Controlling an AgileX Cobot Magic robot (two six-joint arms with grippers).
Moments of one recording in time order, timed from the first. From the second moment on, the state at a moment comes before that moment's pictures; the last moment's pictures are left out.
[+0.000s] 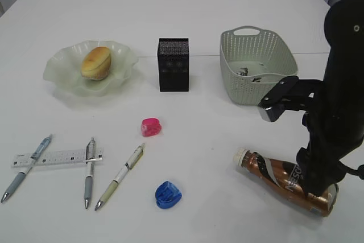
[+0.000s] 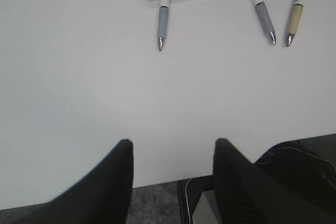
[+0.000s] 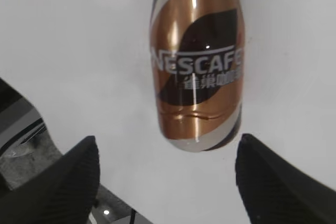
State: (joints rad) left arm -0.16 0.65 -0.65 0.04 1.12 -0.12; right arm 0.32 1.69 -1.08 -0.02 1.16 -0.50
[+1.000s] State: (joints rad) left arm -0.16 0.65 -0.65 0.04 1.12 -0.12; right arm 0.32 1.75 -1.08 -0.09 1.08 -0.39
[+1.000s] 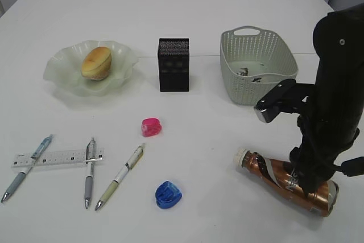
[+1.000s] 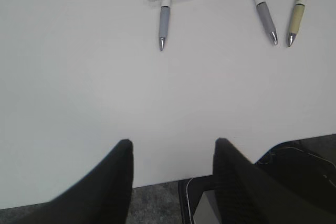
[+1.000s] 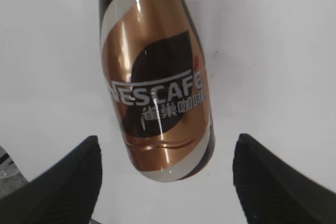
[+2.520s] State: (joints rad) left arm -0.16 0.65 -0.65 0.05 1.15 -0.12; right arm 0.32 1.81 -1.03 -0.08 0.99 -0.39
